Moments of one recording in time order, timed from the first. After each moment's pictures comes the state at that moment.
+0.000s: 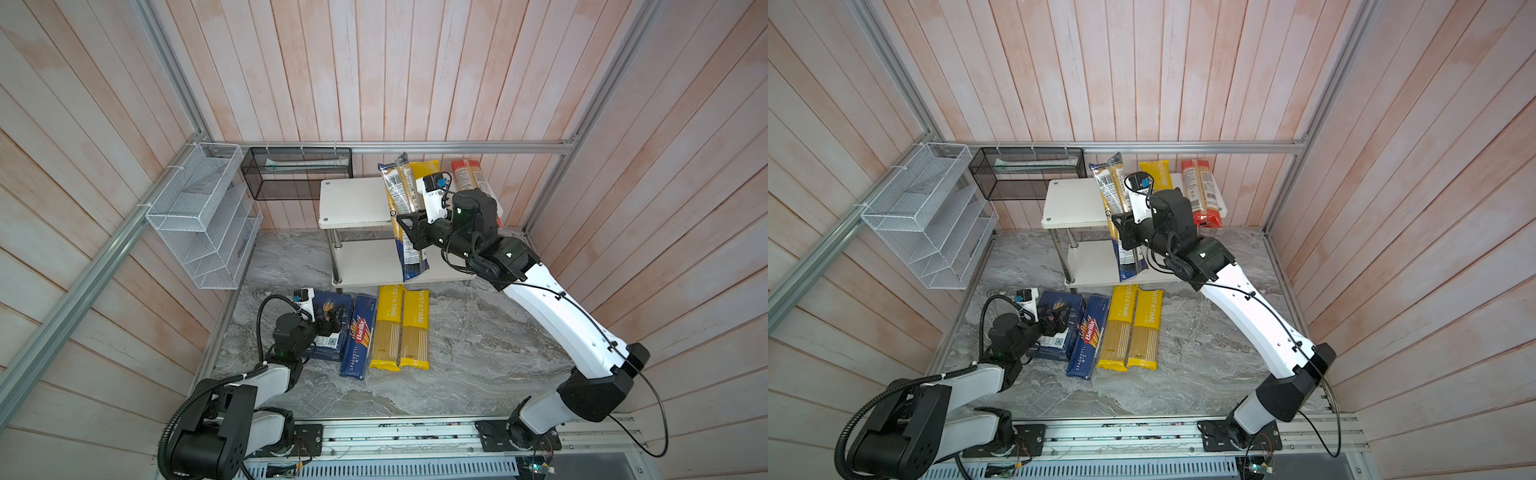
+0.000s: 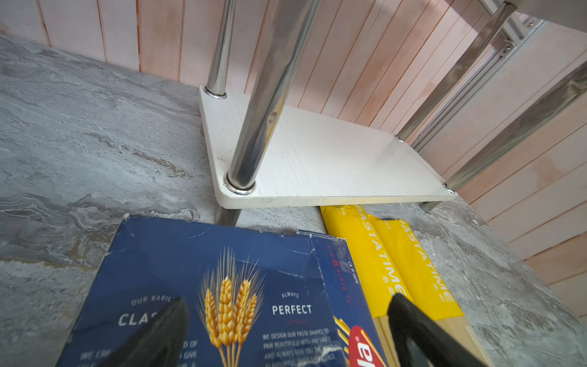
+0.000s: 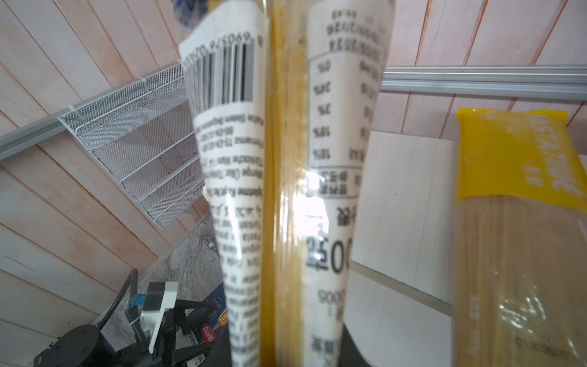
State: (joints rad) left arm -0.16 1.25 0.21 0.78 0.29 -0.34; right arm 0.72 1.58 1.87 -0.51 -0.03 0.21
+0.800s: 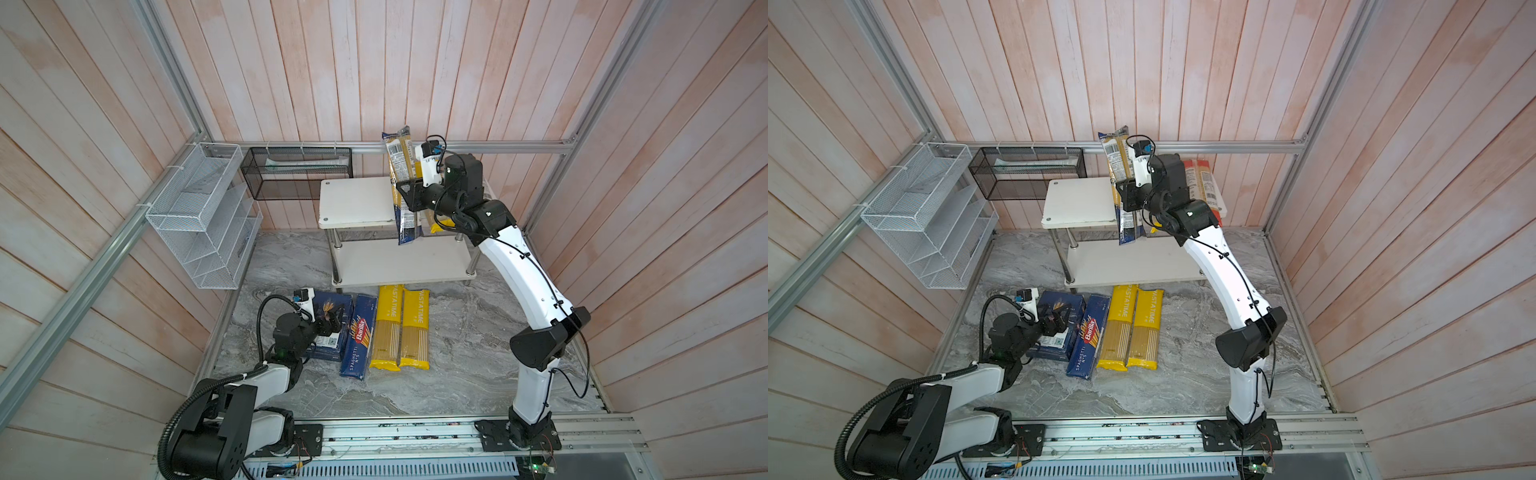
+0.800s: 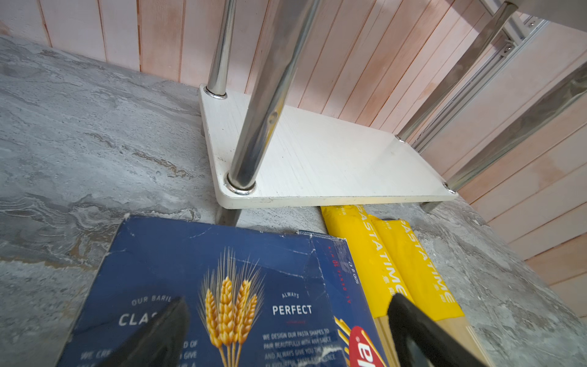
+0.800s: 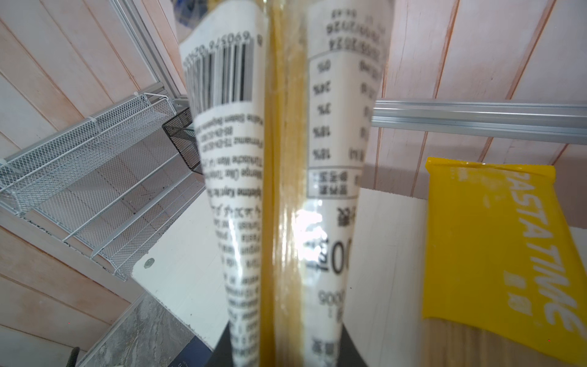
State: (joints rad) left arm -0.16 1.25 0.21 0.78 0.28 -0.34; right arm 0.56 1.95 2.34 -0.62 -0.14 0.24
